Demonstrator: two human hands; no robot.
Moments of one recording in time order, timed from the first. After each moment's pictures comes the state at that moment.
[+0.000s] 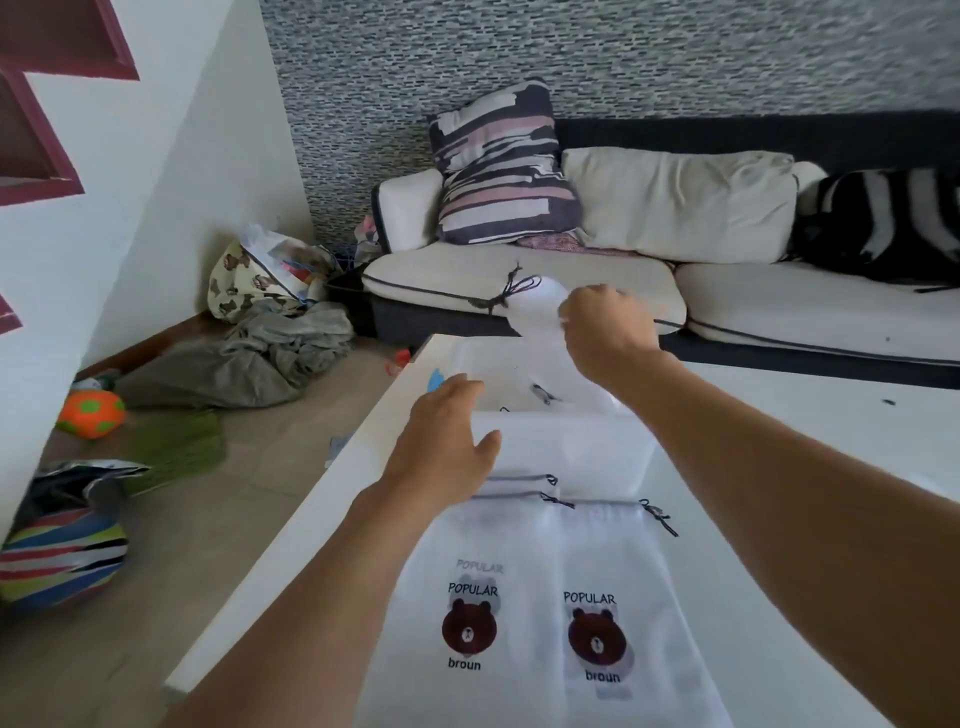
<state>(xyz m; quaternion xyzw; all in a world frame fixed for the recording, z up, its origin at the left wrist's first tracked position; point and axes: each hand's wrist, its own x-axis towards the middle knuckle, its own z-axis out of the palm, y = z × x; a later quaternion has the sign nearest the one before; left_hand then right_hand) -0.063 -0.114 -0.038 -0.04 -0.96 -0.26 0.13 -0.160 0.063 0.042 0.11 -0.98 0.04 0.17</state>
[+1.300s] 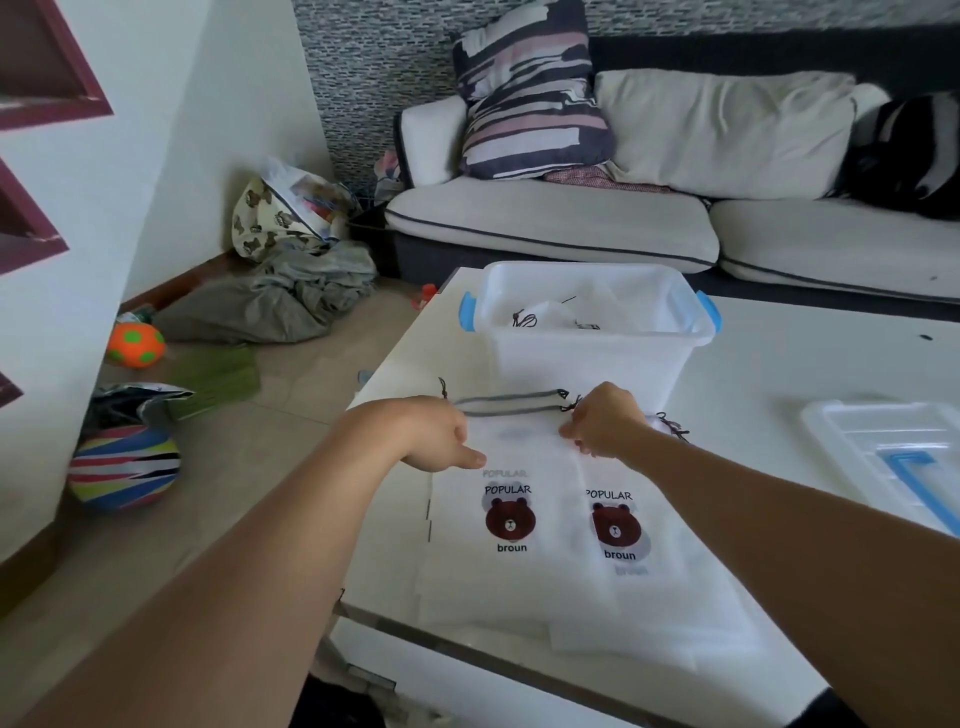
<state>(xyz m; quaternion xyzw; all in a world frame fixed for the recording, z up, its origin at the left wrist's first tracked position) -0.006 -0.152 -0.036 0.00 -0.97 -0.03 -0.26 -0.101 0.061 -0.120 0.01 -0.96 0.27 -0.10</state>
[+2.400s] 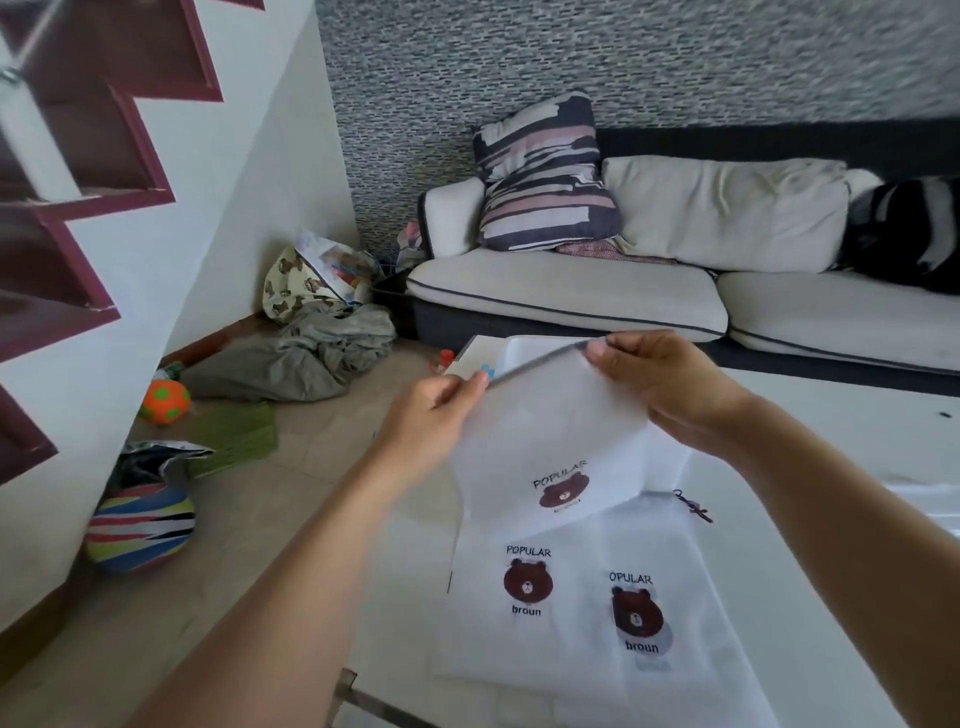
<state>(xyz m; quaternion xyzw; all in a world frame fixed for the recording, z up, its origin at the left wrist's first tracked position) -0.022 -0.164 -0.013 0.00 -0.83 -0.53 0.17 -0.076 0.077 0.029 0.21 -0.72 0.65 -0.10</state>
